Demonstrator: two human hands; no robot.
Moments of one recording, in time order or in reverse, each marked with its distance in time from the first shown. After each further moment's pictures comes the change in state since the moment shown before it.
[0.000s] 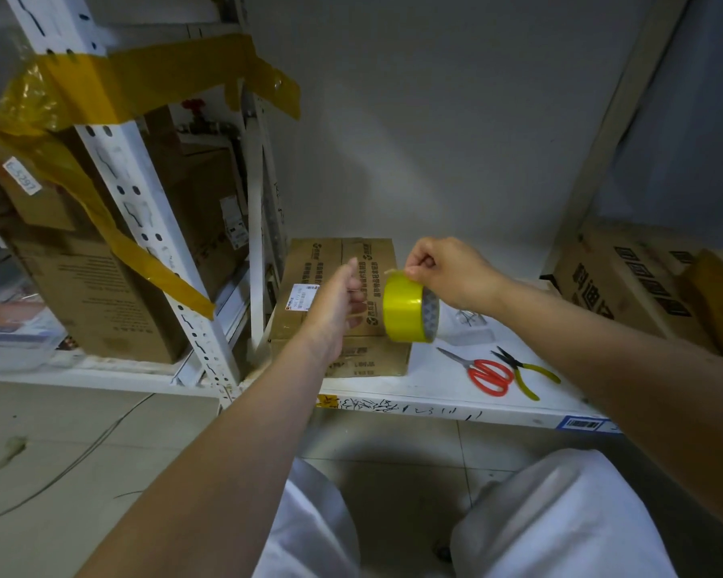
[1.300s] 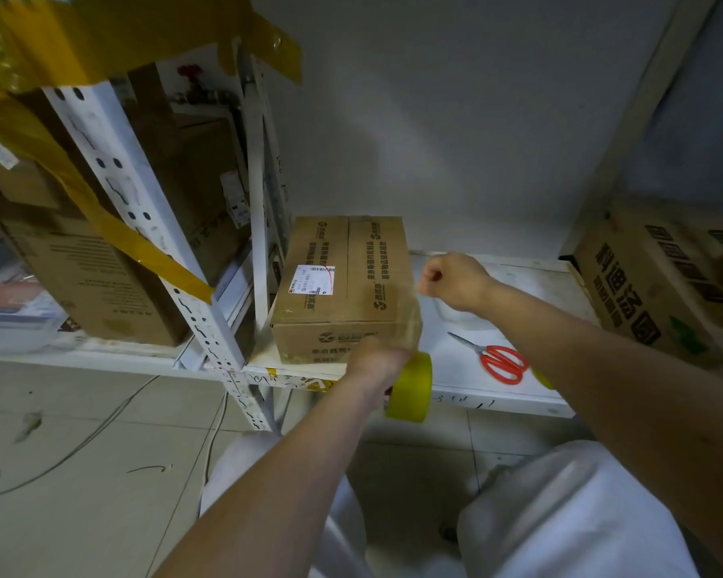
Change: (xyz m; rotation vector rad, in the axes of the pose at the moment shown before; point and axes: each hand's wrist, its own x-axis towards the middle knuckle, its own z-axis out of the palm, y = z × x) left_hand 0.006 -0.086 0.031 0.351 0.032 -0.275; right_hand 0.029 0.057 0.051 0.020 -0.145 0.216
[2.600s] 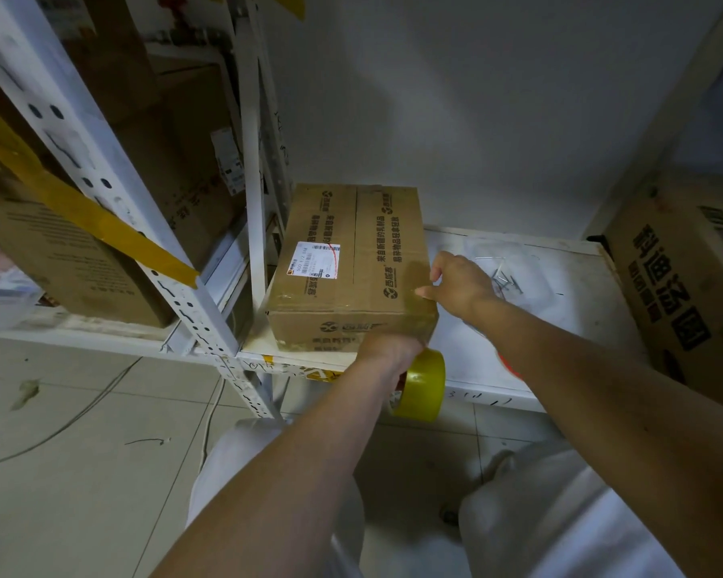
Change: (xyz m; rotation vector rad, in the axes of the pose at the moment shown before) left_hand 0.049 0.000 0.013 0.003 -0.090 -0.140; right_hand 0.054 0.039 0.060 -0.125 0.062 0.160
